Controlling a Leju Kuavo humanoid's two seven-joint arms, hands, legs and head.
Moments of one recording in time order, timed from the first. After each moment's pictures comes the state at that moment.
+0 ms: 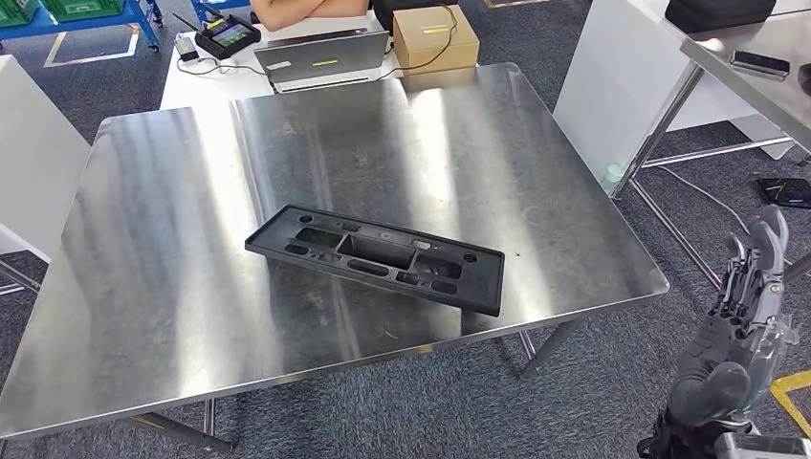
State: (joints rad) left arm -0.04 -0.04 0.85 -0.26 -0.28 0.19 -0.41; right arm 0.30 0.08 -0.12 -1.96 0.27 -0.16 -0.50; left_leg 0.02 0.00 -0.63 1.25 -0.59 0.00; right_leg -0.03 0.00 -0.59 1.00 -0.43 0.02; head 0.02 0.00
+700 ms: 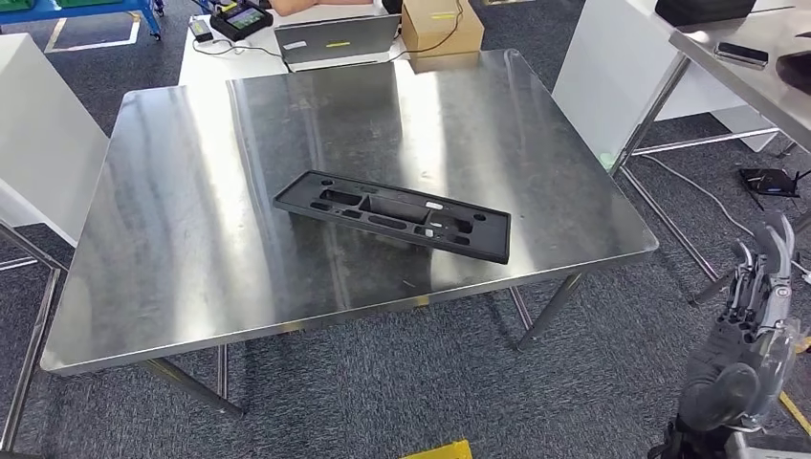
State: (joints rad) left arm -0.04 -0.07 0.92 -0.27 -0.37 0.25 -0.36; right arm 0.32 0.12 -0.20 -1.97 0.24 -0.07 -0.50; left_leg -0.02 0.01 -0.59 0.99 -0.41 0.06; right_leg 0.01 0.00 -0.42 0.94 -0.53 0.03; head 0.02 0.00
